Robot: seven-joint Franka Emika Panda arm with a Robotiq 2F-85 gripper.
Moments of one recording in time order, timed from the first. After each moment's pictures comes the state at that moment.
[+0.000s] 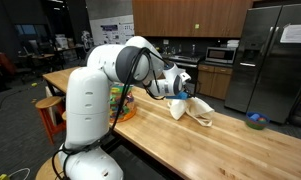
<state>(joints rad) -0.13 0.24 -0.04 -2.06 -0.37 2.94 0.15</state>
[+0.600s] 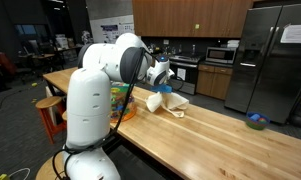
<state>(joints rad) -0.25 0.24 0.35 -1.99 0.21 2.73 -0.37</state>
